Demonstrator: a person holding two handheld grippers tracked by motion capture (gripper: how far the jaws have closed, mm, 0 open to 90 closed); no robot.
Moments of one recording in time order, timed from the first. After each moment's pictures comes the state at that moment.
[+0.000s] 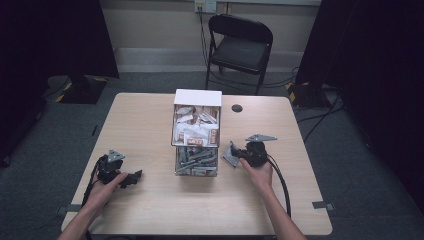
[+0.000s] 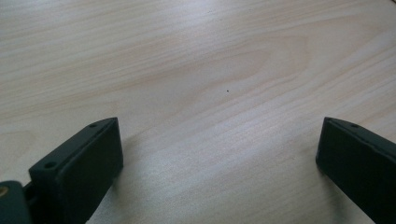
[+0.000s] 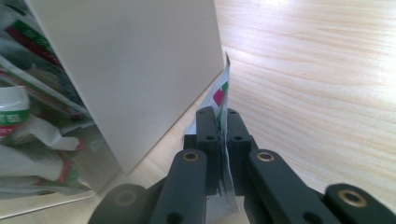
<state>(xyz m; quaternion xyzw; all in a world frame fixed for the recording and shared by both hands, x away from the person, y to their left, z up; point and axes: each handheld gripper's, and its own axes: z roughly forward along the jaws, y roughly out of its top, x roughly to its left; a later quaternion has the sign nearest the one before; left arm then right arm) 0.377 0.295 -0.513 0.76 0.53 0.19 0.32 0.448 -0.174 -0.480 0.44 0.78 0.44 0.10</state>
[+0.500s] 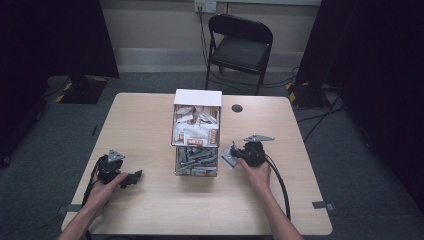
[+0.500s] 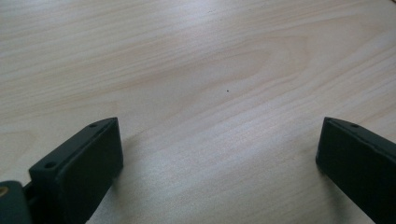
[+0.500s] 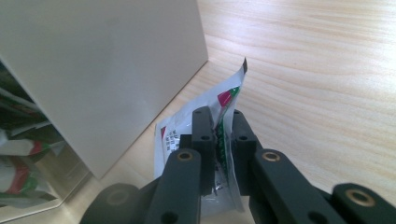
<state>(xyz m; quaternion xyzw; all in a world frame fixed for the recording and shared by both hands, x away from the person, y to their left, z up) 0.377 0.295 -0.513 0.76 0.53 0.19 0.32 0.455 -0.172 -0.494 0.45 0.78 0.42 0.11</state>
